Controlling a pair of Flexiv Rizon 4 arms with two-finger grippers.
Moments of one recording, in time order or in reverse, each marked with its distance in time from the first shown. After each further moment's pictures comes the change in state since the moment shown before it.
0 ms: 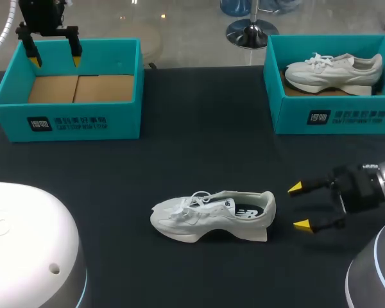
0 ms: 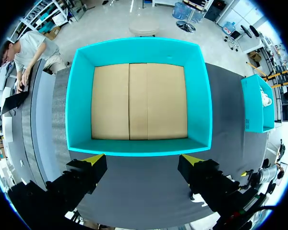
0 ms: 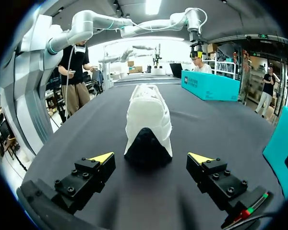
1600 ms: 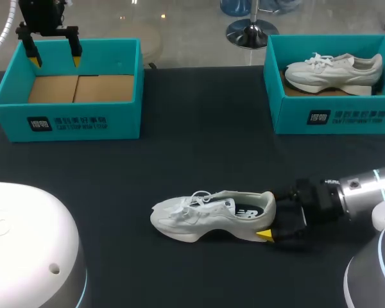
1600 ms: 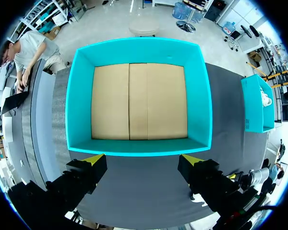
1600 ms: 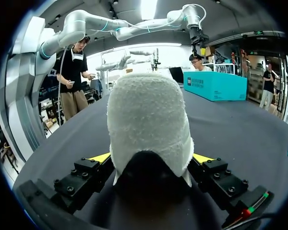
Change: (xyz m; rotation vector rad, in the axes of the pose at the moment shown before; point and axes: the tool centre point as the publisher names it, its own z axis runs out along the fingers) left arm 0.000 0.000 0.000 0.000 0.000 0.000; right arm 0.008 0.006 0.085 -0.078 0.015 0.052
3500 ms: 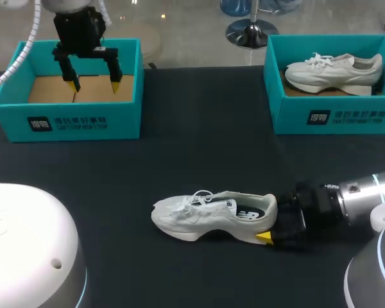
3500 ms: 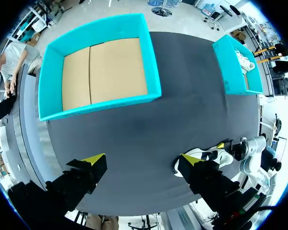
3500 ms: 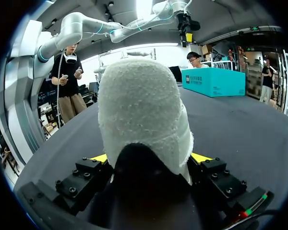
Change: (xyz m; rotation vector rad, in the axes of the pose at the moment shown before) left arm 0.116 0.123 -0.014 -0.090 0.071 0.156; right arm 0.004 -0.009 0.003 -0.006 -0.002 0.039
